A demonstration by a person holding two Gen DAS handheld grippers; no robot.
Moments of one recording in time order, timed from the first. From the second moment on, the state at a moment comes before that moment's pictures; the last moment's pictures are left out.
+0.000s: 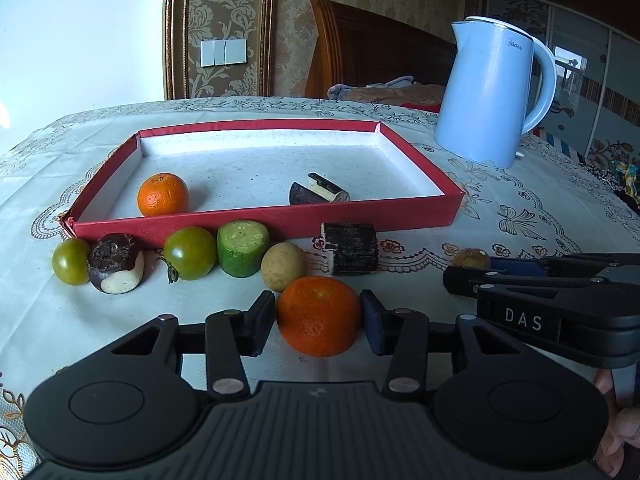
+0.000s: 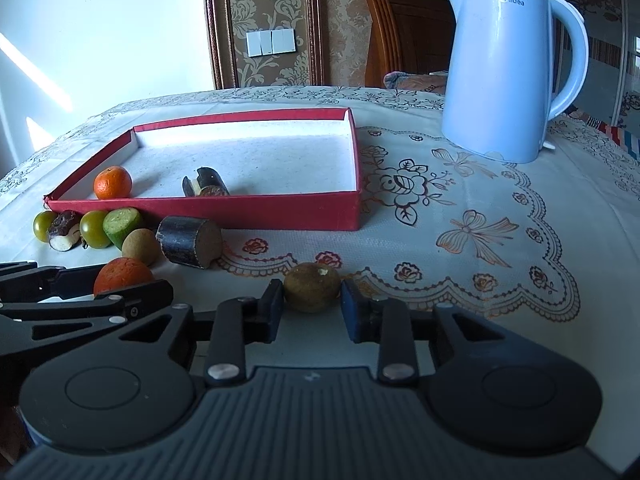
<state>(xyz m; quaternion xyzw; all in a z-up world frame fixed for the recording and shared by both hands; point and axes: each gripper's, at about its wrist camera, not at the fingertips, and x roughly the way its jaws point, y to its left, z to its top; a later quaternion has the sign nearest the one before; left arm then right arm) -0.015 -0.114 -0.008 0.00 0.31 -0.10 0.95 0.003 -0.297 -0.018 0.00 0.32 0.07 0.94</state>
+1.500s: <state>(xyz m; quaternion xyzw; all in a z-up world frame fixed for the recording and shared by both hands) -0.033 -0.084 0.004 -0.02 0.26 -0.03 0.96 -0.018 -0.246 -0.008 0.00 0.30 0.07 0.95</state>
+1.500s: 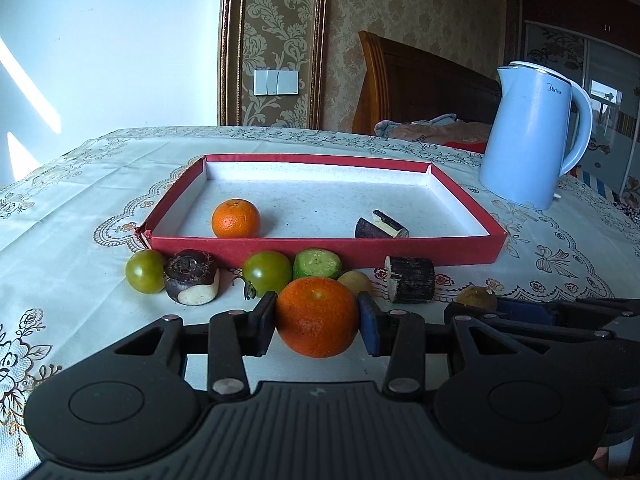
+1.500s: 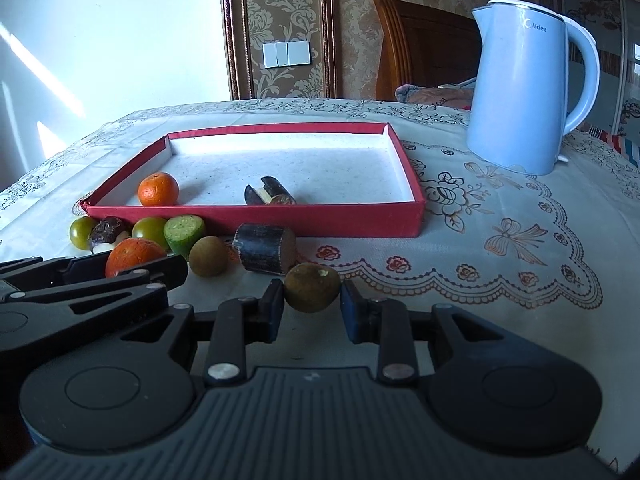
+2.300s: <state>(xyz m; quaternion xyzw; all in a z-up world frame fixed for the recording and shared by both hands) -0.007 -0.053 0.046 -0.02 0.21 0.02 0.98 0.015 -0.214 0.027 -0.01 0.26 0.10 0.96</state>
